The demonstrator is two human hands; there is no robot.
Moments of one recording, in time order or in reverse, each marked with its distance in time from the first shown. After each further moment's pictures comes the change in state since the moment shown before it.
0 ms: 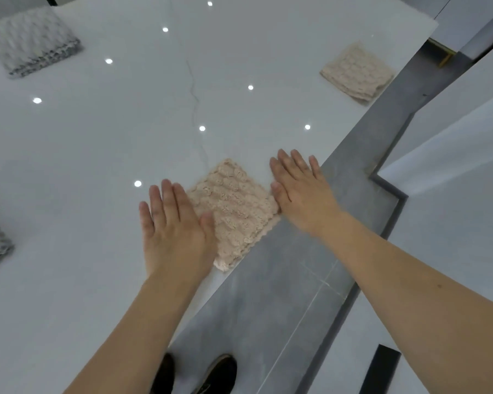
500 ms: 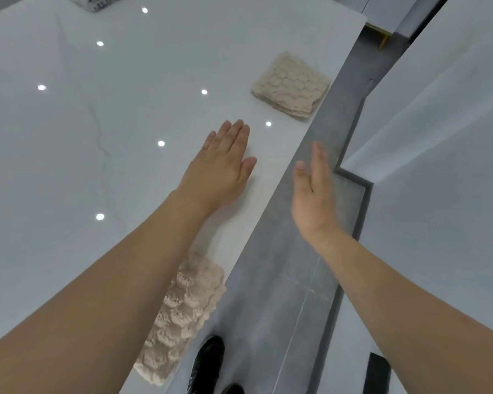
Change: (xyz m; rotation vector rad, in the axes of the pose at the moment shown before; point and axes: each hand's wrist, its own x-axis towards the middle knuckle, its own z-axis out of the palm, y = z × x) left_hand 0.194 0.175 0.014 -0.143 -0.022 0.803; right_hand 0.029 0.089 -0.029 0.856 0.482 0.572
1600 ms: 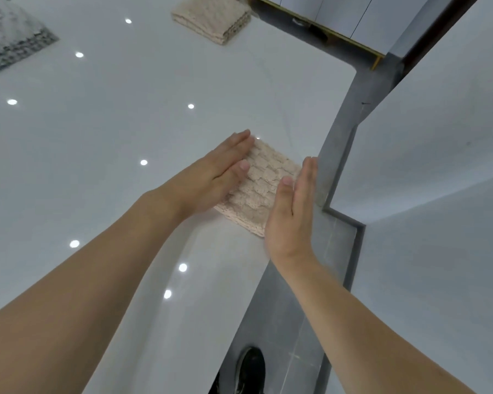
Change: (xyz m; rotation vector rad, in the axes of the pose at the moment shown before) left_hand 0.248 -0.027 0.005 -0.590 -0.212 0.036; right_hand 0.226 0.006 0.006 0.179 0.129 0.001
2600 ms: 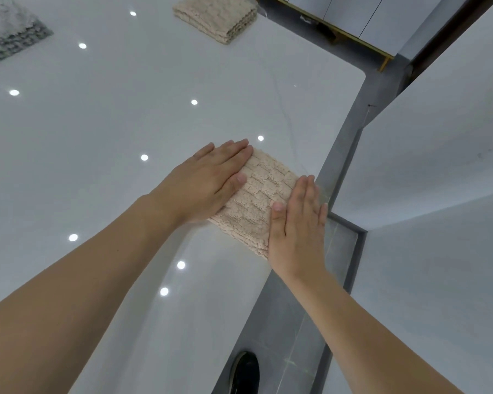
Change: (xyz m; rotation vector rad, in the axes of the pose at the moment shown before) left_hand 0.017 -0.025 0.000 0.586 0.015 0.084; right_hand 0.013 0.038 -0.012 -0.670 -0.186 -0.080
